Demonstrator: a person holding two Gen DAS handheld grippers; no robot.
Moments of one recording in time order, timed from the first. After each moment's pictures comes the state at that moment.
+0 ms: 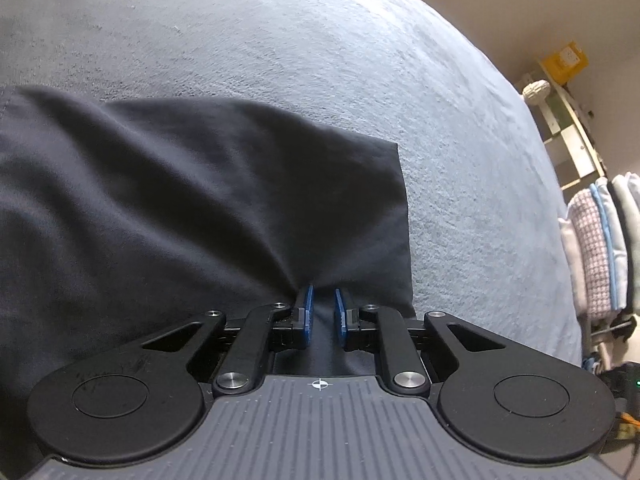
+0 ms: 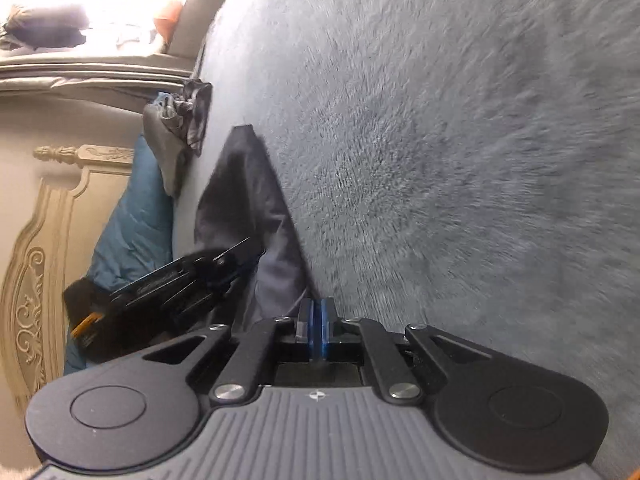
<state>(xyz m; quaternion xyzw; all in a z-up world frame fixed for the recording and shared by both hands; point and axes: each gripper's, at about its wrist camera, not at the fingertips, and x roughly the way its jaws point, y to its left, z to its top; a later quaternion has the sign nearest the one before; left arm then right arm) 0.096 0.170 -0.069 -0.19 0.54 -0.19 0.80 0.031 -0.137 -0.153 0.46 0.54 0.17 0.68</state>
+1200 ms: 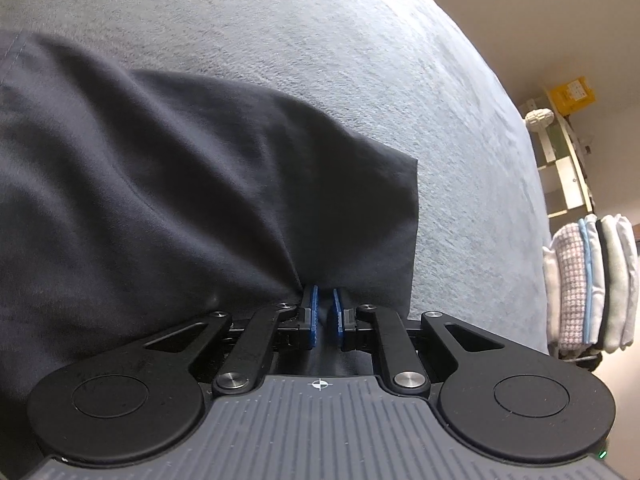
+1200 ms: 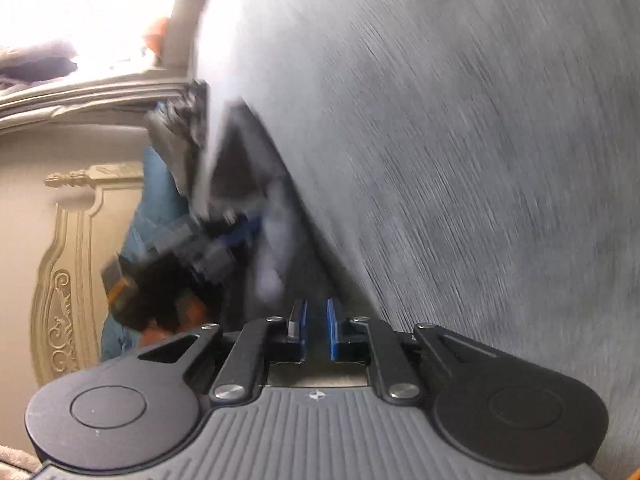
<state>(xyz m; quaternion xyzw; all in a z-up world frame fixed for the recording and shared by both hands) 0.106 0.180 -0.073 -0.24 0.56 -0.19 0.77 -0.015 -0.154 -0.139 0.51 0.52 0.17 0.67</state>
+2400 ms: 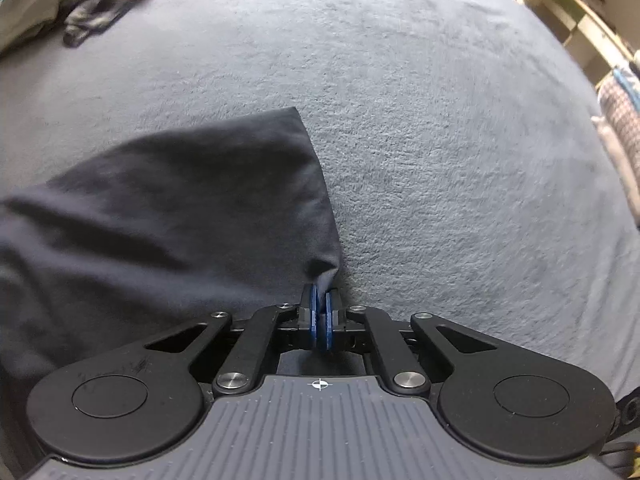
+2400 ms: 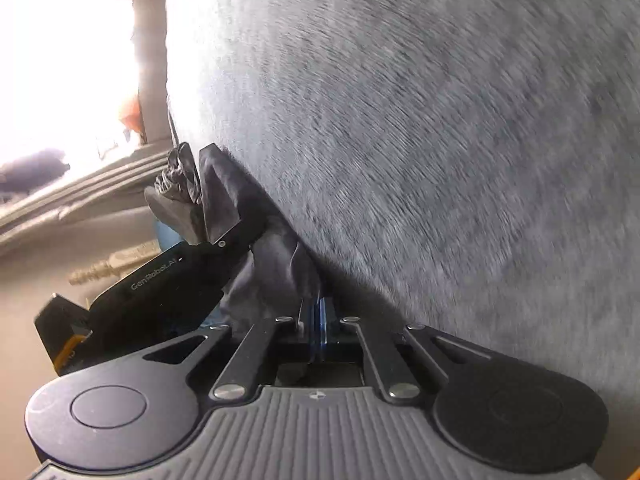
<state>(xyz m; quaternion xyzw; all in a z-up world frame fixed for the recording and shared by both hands) 0.076 0.055 -0.033 0.00 0.57 -0.17 0.81 -0.049 -0.142 -0.185 0.66 0.49 0.09 0.57</state>
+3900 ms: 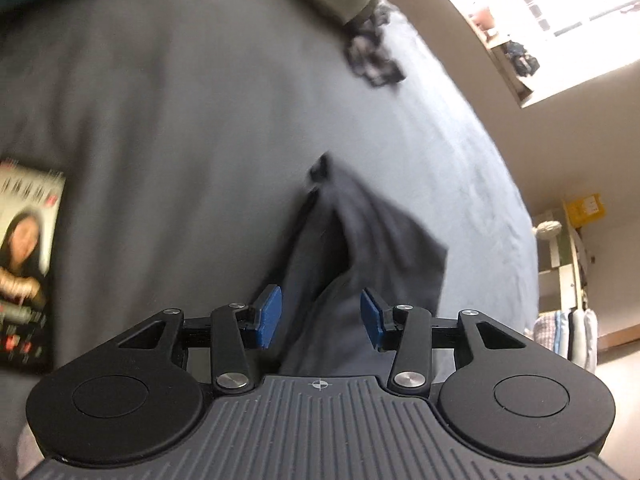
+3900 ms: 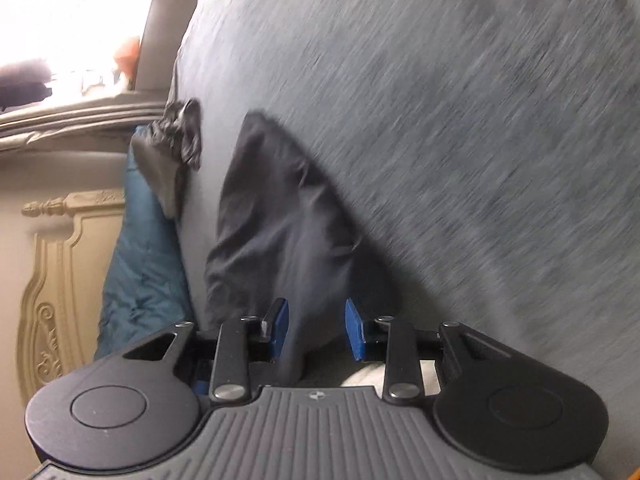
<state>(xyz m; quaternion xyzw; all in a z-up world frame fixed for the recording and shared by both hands) -0.021 0.366 0.017 -0.34 0.51 -0.07 0.79 -0.040 -0.116 -0.084 0.53 0.54 0.11 0.65</state>
